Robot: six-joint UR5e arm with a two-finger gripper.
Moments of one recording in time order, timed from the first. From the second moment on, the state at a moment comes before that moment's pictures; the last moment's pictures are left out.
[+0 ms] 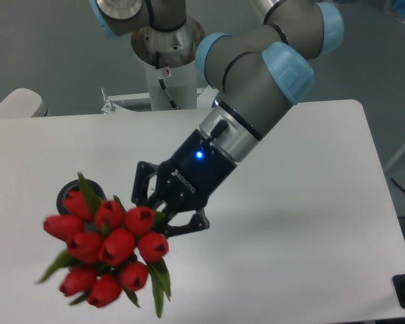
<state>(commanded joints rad) 2.47 -1.95 -1.31 -0.95 0.37 0.98</state>
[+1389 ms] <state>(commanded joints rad) 2.41 -1.80 -1.67 -0.87 0.05 1.11</state>
